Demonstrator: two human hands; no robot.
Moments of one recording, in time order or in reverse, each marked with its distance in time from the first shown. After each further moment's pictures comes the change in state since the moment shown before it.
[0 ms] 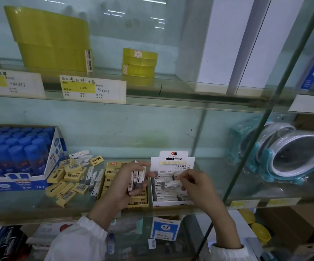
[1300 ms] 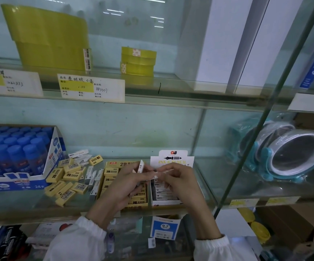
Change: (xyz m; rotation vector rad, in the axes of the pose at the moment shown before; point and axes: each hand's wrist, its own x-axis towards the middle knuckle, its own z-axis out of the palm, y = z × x) left_hand -0.001 -0.005 -0.004 0.299 -0.066 0.098; right_hand 0.005 -0.025 0.026 0.434 -0.037 -0.024
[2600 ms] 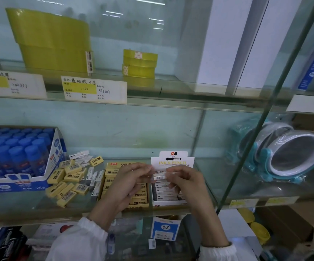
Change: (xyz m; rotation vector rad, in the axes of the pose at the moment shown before) left_hand -0.008 0.008 0.004 -0.092 0.087 -0.028; right_hand -0.012 -0.001 -0.009 0.109 0.106 0.075
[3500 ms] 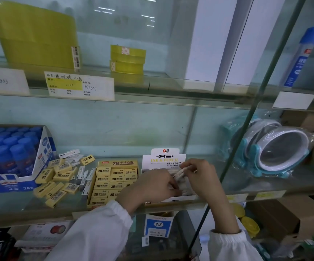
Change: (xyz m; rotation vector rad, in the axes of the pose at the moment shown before) left_hand 0.013 0.006 0.076 1.367 -0.386 0.356; right_hand 0.017 -0.005 -0.050 -0.688 0.130 -0.099
